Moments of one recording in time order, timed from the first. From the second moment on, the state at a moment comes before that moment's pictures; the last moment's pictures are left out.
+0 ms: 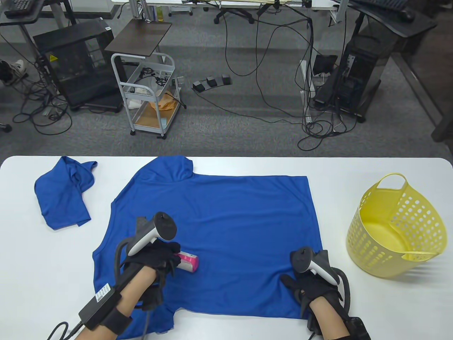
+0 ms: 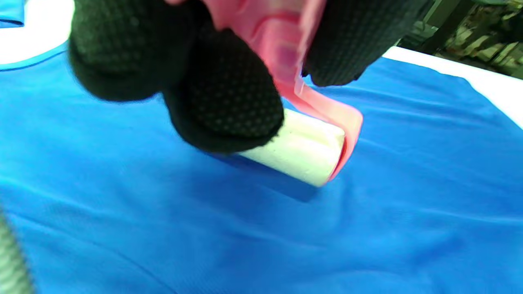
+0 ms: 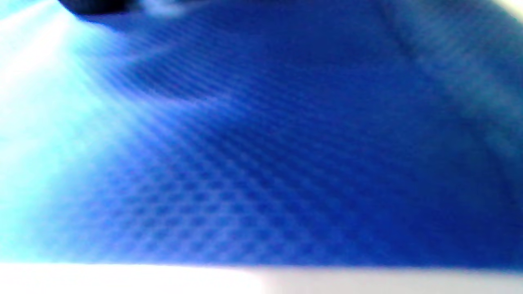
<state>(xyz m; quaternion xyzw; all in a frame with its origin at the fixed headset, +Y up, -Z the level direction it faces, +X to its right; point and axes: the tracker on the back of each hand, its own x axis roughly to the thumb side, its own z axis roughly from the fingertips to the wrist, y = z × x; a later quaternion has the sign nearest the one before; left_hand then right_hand) -0.191 -0.662 -0.365 -0.27 0.03 0.11 0.96 0.204 -0.794 -0.349 -0.06 0.29 0.95 0.09</state>
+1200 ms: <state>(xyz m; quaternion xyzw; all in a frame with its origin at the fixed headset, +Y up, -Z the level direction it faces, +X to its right) -0.112 -0.677 -0.350 -0.31 -0.05 0.03 0.95 0.204 -0.796 -0.346 -0.06 0.29 0.95 0.10</state>
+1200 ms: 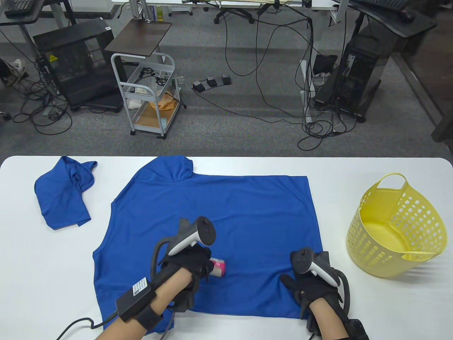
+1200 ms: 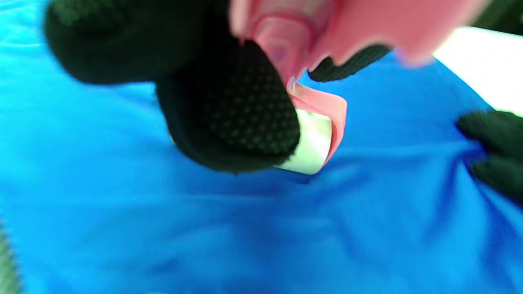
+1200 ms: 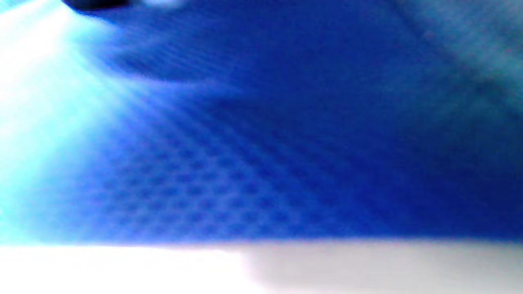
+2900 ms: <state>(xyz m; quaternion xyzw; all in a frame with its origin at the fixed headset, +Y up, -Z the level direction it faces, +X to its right) -0.134 -0.662 -0.328 -0.06 -0.18 0.30 0.94 0.072 -0.655 -0.300 0.11 0.02 0.94 0.32</state>
